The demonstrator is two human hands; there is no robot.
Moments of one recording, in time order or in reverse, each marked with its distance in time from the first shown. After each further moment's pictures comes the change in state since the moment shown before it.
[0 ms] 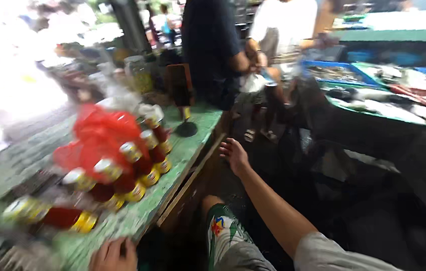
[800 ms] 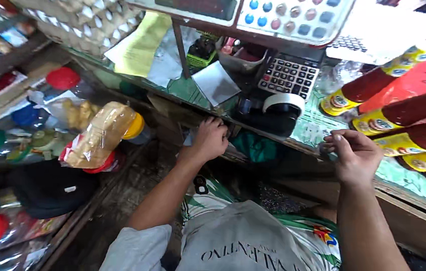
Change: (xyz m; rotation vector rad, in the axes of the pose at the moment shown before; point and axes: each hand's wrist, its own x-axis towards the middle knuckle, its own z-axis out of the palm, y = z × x) left_hand -0.191 -0.094 -0.159 0.220 -0.146 -0.663; right_hand -0.217 0.155 0.232 -0.390 -1.404 -0.368
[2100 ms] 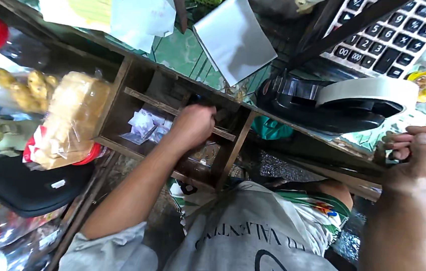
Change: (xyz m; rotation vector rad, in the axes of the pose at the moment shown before) left_hand 0.008 -0.067 -0.026 -0.060 -0.443 -0.183; right_hand 0.003 0.023 -0.005 -0.167 0.046 0.117
